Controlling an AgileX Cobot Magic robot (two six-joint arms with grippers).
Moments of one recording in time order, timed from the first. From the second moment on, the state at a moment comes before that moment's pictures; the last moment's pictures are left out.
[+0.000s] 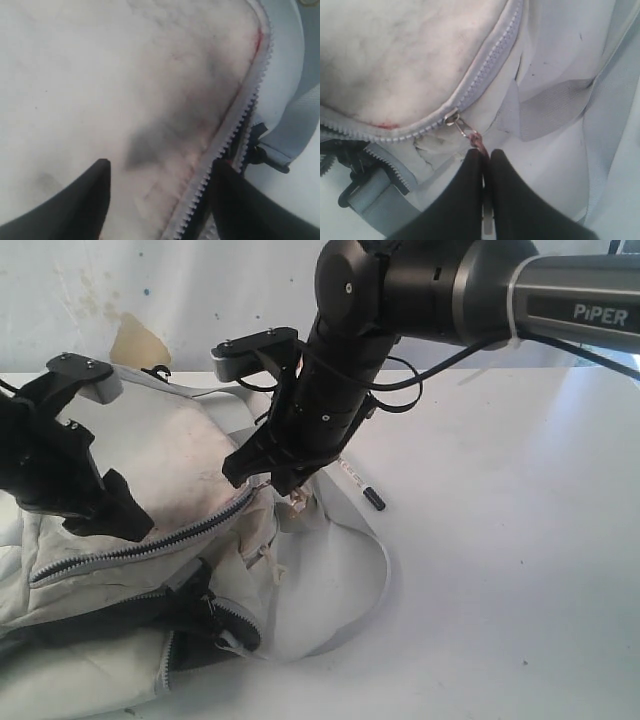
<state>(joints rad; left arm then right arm) -0.23 1.52 -0.99 -0.52 0.86 0.79 0.68 1.95 -1.64 0.19 0.99 -0.20</state>
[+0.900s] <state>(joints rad) -0.37 1.52 -0.88 -0.58 0.61 1.07 0.68 1.95 -1.64 0.19 0.99 -0.20</state>
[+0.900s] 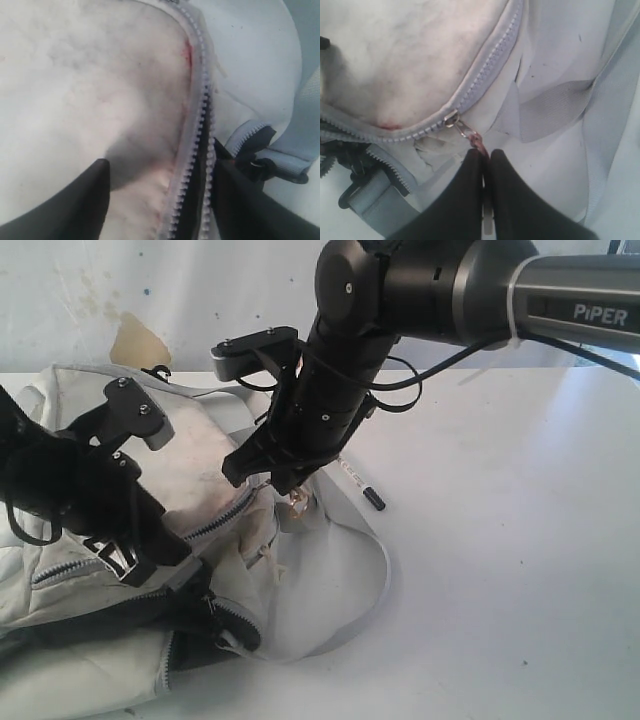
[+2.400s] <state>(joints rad) -0.37 1.37 -0.80 -0.01 0.76 0.62 0.65 2.08 -1.64 -0.12 0.48 -0.21</state>
